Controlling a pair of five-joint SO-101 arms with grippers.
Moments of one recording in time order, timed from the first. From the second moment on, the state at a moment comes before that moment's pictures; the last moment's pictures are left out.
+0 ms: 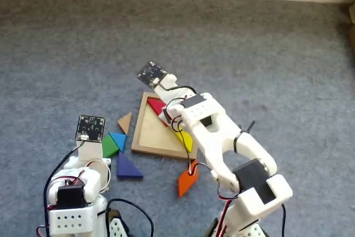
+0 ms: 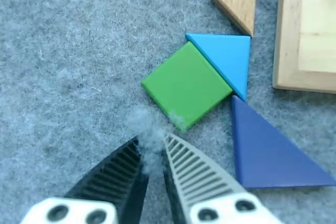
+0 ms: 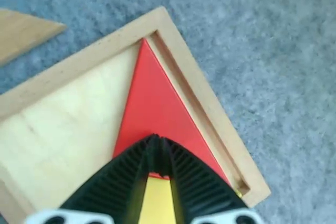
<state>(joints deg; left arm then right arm) -10.9 -102.5 96.0 76.7 -3.6 -33.2 6.2 29.8 34.8 28.1</state>
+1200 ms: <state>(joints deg) -10.9 -102.5 96.0 76.7 -3.6 -37.8 -37.7 58.4 53.7 -11.2</state>
